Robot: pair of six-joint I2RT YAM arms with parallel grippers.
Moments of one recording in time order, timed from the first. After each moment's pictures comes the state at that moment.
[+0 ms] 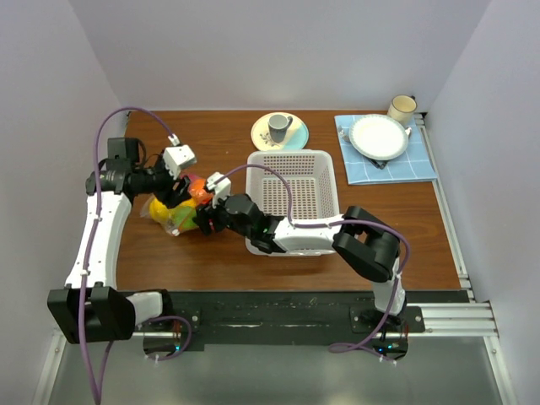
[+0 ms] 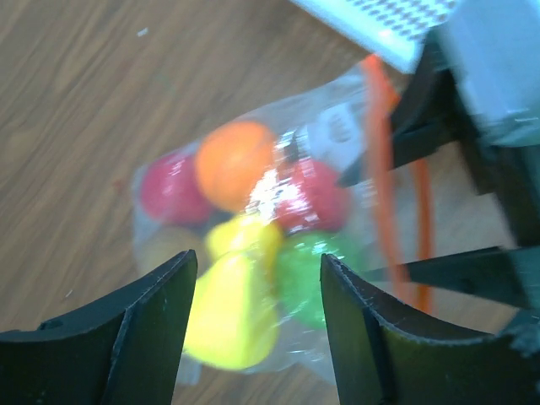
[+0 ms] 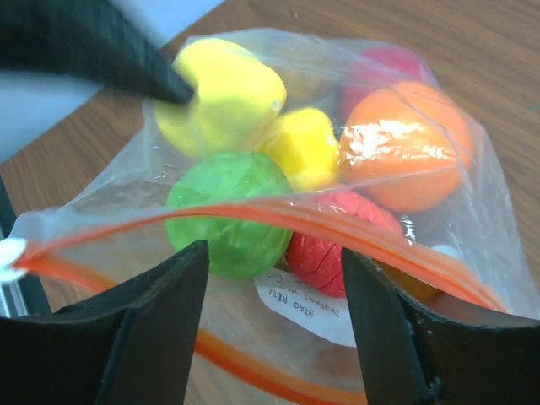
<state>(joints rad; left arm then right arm) 0.09 1.21 1.19 -0.89 0.66 0.82 1.11 1.98 1.24 0.50 0.15 0.25</state>
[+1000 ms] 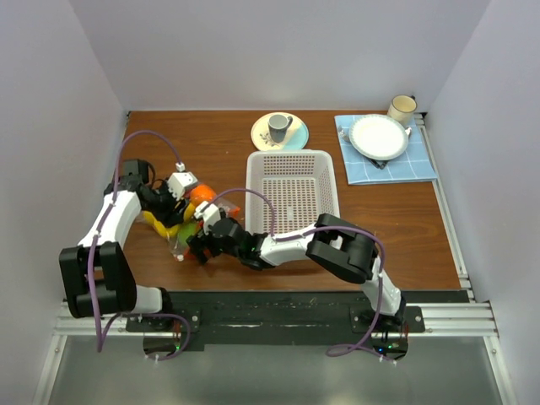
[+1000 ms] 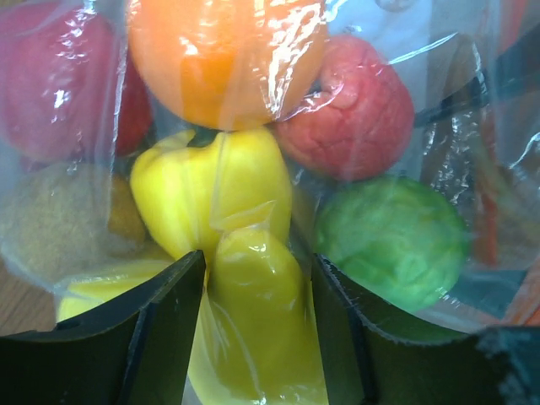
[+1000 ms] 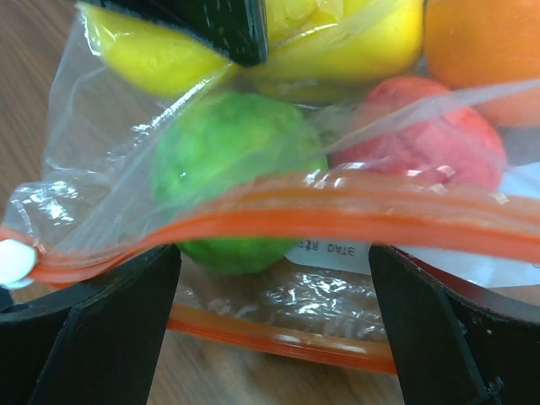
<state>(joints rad) 0.15 1.37 0.92 -0.74 0.49 0.91 1.20 2.13 1.24 0.47 0.19 0.24</state>
